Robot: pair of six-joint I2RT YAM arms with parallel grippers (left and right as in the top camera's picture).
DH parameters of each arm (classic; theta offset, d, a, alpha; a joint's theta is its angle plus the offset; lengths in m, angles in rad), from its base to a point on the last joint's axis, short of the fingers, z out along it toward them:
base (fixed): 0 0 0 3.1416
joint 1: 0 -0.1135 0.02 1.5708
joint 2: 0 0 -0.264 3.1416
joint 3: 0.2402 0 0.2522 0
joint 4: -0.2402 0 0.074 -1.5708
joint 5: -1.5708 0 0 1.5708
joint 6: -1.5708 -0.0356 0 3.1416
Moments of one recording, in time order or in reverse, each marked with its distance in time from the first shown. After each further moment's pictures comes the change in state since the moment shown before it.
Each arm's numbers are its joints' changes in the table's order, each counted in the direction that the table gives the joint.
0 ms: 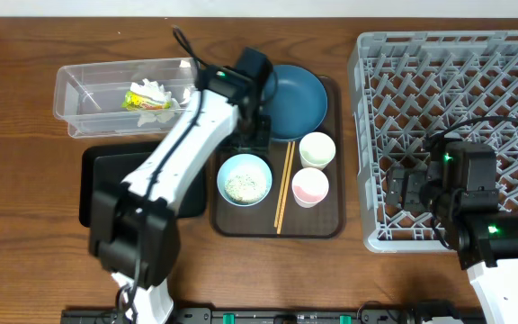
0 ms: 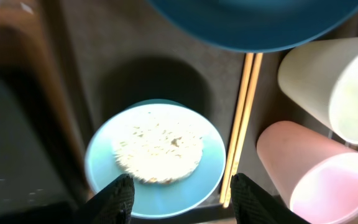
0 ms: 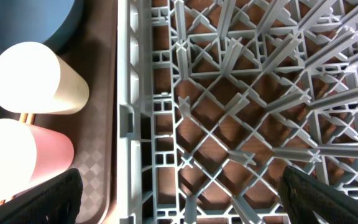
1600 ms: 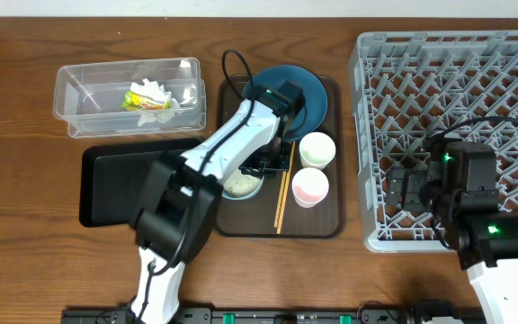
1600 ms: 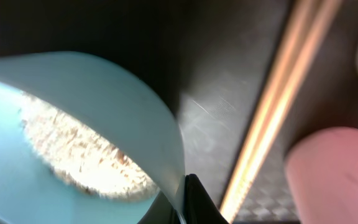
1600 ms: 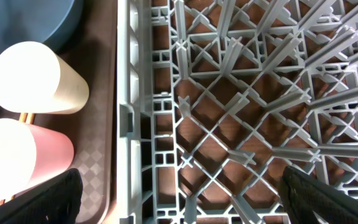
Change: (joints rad) left arm 0.117 0.162 -0.010 -0.031 0.046 0.120; right arm 0.000 0.000 0.000 -0.001 0.000 0.000
